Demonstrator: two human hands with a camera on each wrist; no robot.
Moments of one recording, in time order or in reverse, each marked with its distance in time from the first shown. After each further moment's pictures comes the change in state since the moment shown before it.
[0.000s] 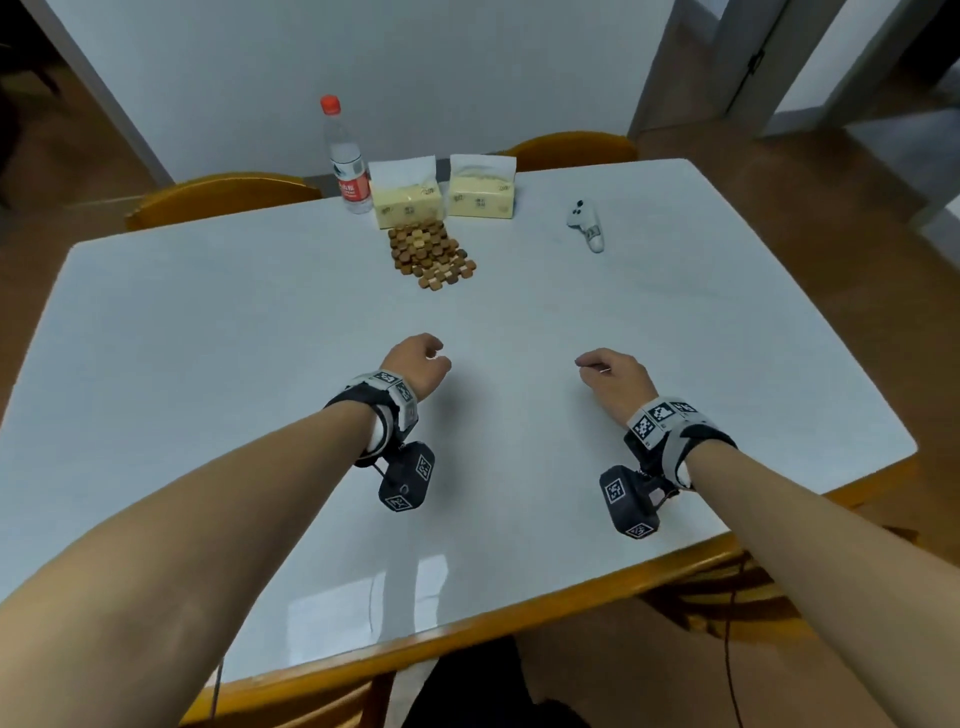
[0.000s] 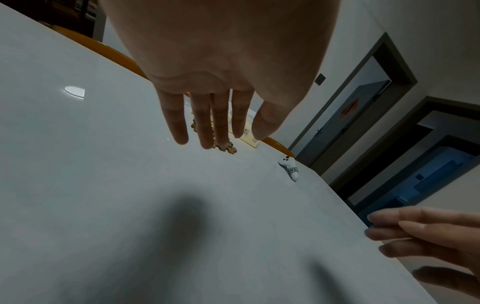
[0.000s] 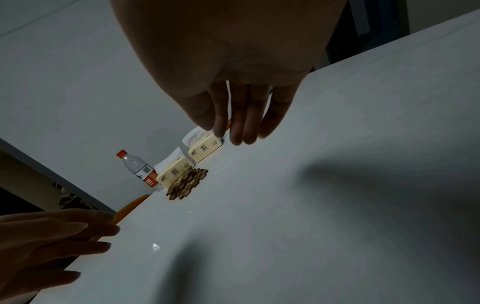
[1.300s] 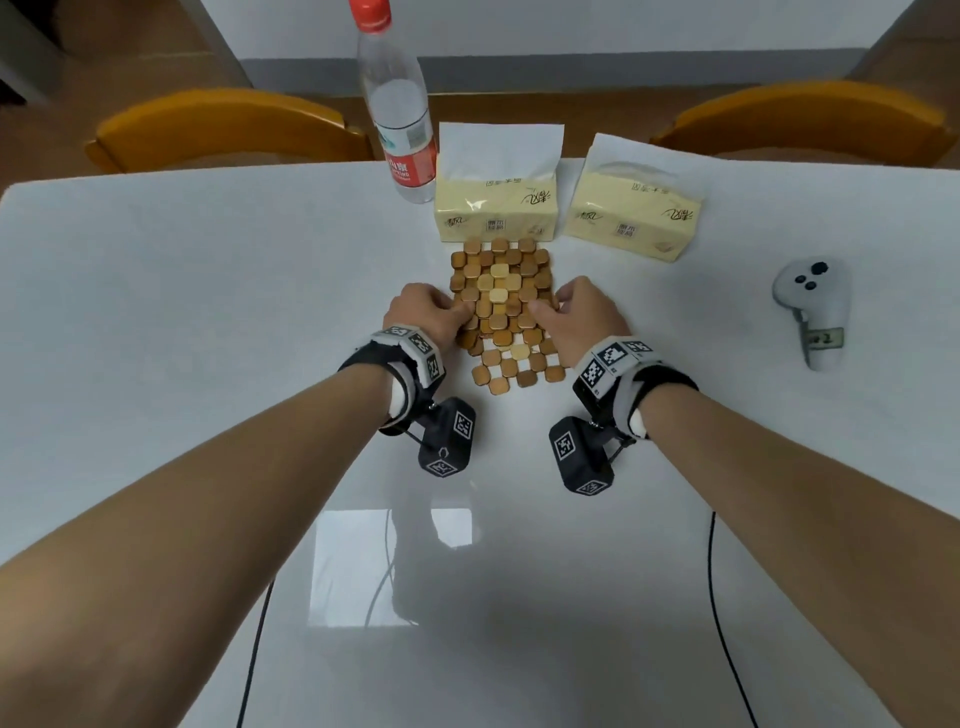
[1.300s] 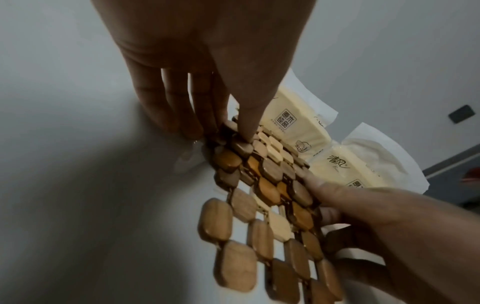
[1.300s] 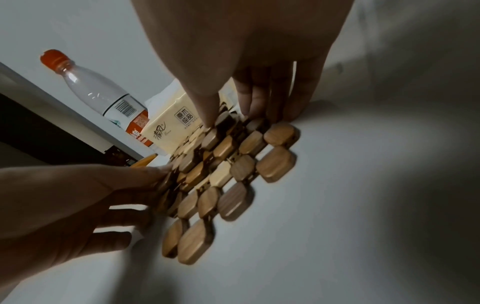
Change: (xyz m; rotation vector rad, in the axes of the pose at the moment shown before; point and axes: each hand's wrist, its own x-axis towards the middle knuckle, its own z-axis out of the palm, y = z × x) left_hand 0.338 -0.064 -0.039 -0.222 0.196 -0.465; right_hand 0.372 -0.127 0.193 -0.277 -0.249 -0.063
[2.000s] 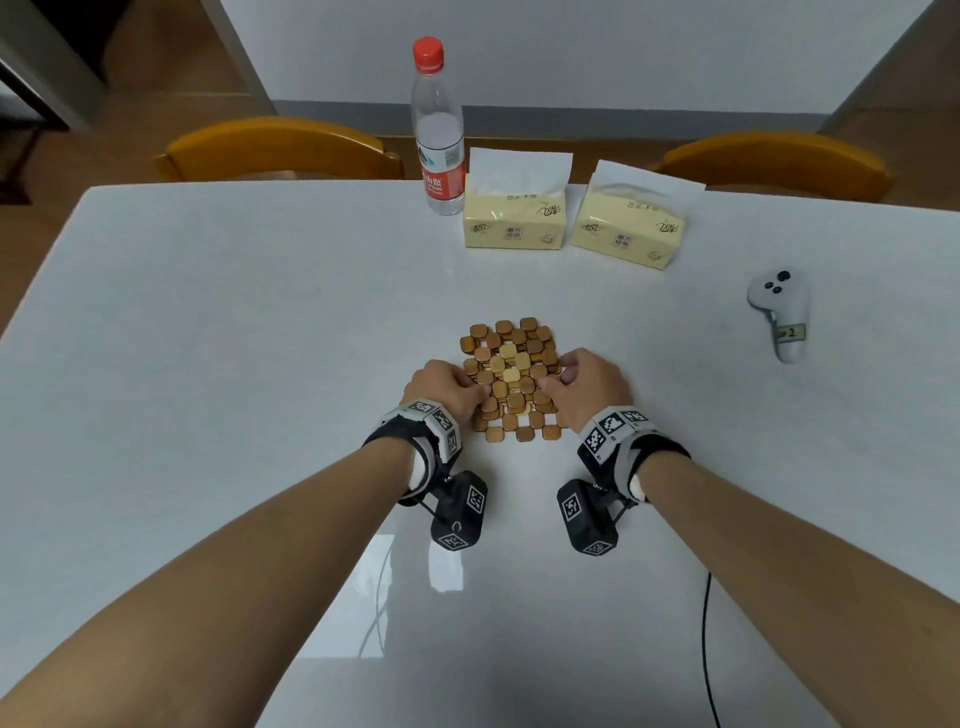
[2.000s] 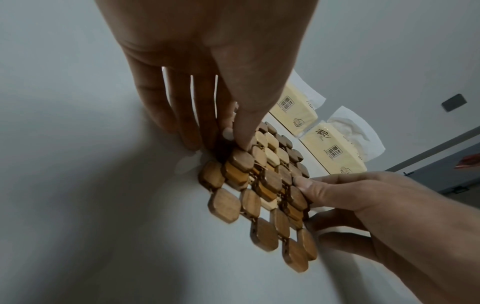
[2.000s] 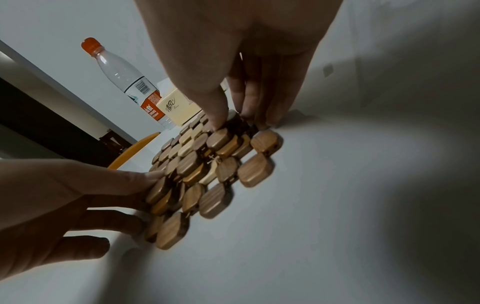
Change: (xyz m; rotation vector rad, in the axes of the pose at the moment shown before) left_hand -0.098 -0.060 0.009 0.077 -0.077 -0.022; right_hand -0.101 0.026 0.019 -0.027 0.034 -0.008
